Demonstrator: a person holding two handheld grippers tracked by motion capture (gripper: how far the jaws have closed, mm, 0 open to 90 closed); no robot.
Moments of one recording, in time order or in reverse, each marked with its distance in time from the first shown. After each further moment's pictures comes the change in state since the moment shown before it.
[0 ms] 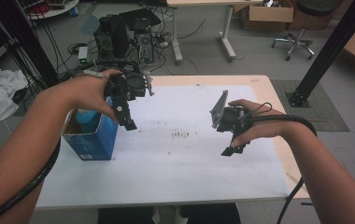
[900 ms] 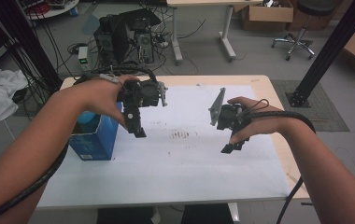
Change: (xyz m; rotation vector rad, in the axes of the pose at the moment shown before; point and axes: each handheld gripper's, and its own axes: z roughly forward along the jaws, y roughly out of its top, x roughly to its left) left arm -0.015 0.027 0.006 -0.006 -0.022 0.129; right arm -0.008 0.003 0.000 0.028 0.001 0.007
